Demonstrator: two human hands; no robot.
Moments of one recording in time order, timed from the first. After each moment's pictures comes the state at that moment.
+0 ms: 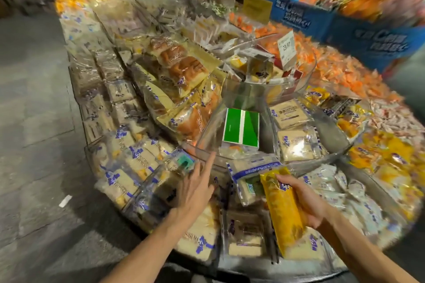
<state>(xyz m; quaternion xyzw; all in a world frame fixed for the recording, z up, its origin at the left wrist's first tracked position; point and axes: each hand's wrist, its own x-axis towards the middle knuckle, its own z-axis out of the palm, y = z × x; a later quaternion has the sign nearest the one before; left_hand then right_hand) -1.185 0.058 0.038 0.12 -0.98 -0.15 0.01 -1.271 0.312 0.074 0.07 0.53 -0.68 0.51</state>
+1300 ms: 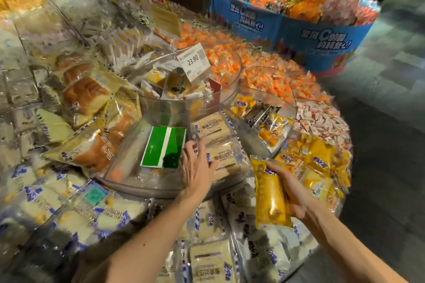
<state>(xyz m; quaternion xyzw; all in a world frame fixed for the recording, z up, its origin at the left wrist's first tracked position) -1.376 0.247 0.042 0.17 -0.96 -0.20 0.10 -1.381 0.474 0.096 0.22 0.57 -0.71 0.34</state>
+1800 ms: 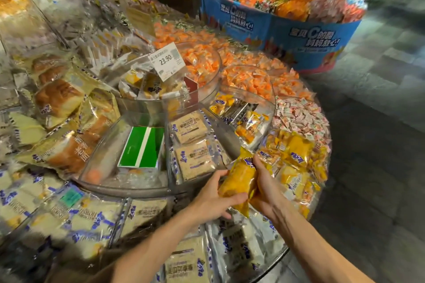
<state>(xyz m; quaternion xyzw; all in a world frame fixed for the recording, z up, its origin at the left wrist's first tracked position) -1.322 0.336 0.074 0.10 -0.72 -0.64 -0.23 -1.378 0.482 0.081 0.23 0.47 -0.81 0.29</state>
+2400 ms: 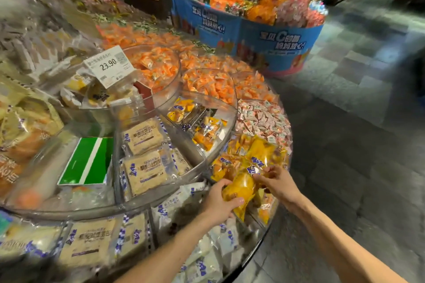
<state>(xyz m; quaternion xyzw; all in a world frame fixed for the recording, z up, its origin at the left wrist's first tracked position) -1.376 0.458 0.036 0.12 -0.77 -0.59 -0.22 -1.438 0.653 0.042 0.15 0.83 -0.52 0.15</state>
